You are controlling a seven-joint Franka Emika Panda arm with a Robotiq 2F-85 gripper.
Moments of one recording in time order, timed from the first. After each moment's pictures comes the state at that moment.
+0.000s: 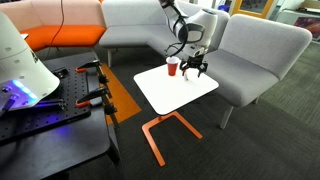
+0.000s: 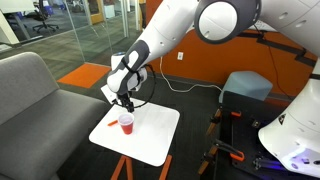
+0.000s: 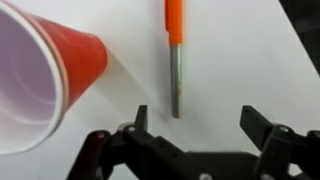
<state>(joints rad) 0.06 1.18 -0.11 -1.38 0.27 2.51 1.87</state>
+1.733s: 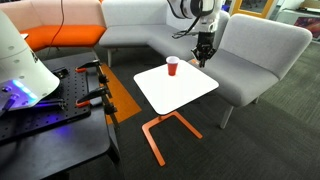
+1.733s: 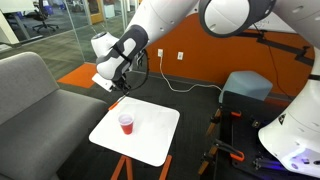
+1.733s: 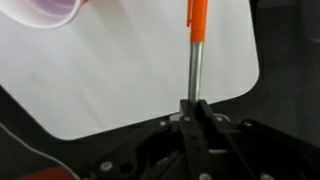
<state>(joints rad) 0.19 1.08 -0.28 -1.31 0.03 2.26 1.85</state>
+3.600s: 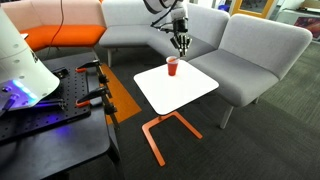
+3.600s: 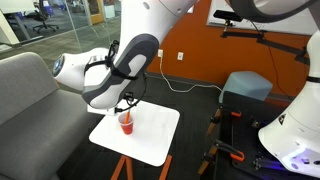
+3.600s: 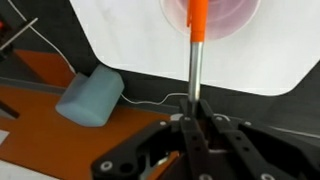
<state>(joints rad) 0.41 0.96 -0.23 -1.47 -0.44 2.00 1.94</state>
